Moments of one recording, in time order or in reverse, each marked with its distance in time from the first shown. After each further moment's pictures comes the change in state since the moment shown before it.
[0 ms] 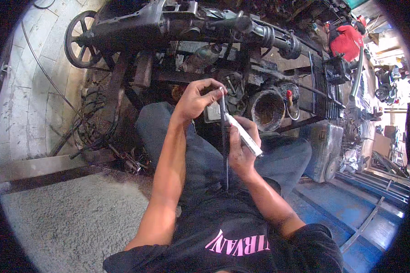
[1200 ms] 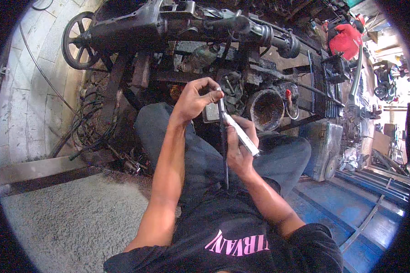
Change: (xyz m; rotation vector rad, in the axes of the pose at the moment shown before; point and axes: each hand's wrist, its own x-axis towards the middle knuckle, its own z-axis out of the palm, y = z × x) left_hand 0.003 -0.006 -0.003 0.129 0.003 0.059; right_hand 0.002 0.002 0.002 -0.029 0.019 -0.030
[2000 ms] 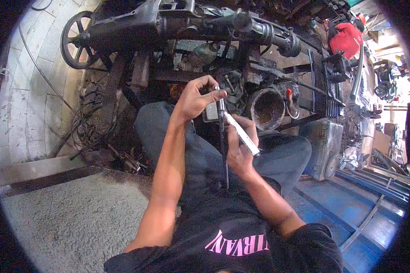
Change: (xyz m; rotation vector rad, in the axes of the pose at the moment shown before) left_hand 0.002 -0.004 0.002 0.024 0.030 0.016; right_hand 0.001 0.001 0.002 -0.015 -0.004 0.005
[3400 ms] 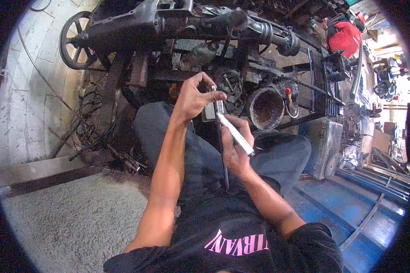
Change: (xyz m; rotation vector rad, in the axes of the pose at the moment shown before) left_hand 0.001 -0.004 0.005 0.007 0.131 0.011; right_hand -0.002 0.000 0.002 -0.013 -0.079 0.009
